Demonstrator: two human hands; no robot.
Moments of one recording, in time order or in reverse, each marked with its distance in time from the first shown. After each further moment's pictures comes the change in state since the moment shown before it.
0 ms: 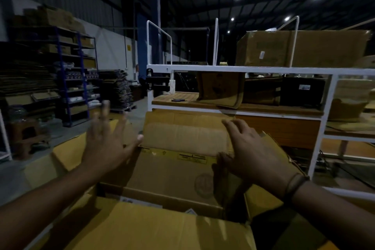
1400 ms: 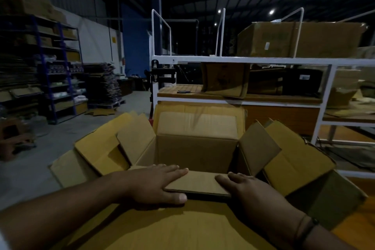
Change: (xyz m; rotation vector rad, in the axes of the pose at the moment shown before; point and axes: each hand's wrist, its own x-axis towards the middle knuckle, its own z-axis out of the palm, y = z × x) left_hand -0.044 -0.009 0.008 -0.018 -1.057 0.606; right_hand -0.061 -0.062 0.082 -0.126 -0.451 -0.072
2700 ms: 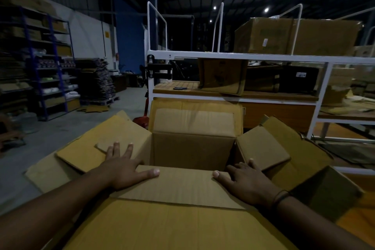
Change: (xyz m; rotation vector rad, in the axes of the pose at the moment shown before) left_hand 0.027 -0.087 0.018 0.110 0.212 -0.499; right_hand 0.077 0.043 0.045 0.052 0.119 0.189
